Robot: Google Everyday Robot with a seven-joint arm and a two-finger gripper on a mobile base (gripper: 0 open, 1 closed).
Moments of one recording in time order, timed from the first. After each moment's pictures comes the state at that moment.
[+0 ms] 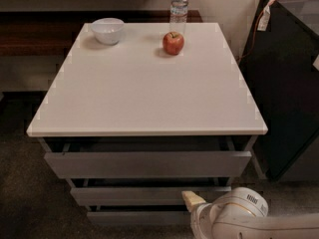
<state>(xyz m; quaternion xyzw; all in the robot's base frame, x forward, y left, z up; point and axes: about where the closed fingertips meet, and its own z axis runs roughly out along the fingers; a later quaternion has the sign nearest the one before) 0.348 -0.111 0.525 -0.73 0.66 -0.01 0.19</state>
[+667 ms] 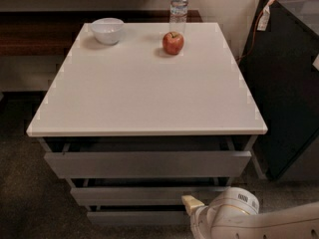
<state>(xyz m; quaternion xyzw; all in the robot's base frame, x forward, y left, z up) 0.347 -0.116 0.496 -0.74 0.65 -0.01 0.16</state>
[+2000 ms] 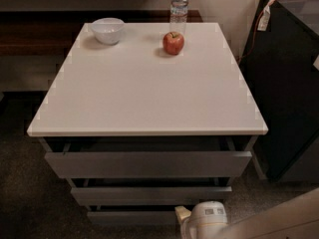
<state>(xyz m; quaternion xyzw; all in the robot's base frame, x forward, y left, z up) 0.346 -0.105 0.407 -0.77 0.63 -0.03 0.12</state>
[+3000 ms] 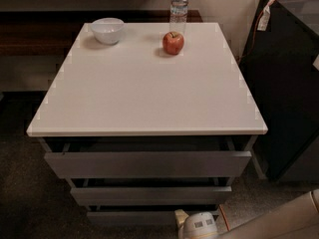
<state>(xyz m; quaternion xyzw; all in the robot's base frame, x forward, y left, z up) 0.353 -0.112 0.351 -0.77 0.63 -0.07 0.11</state>
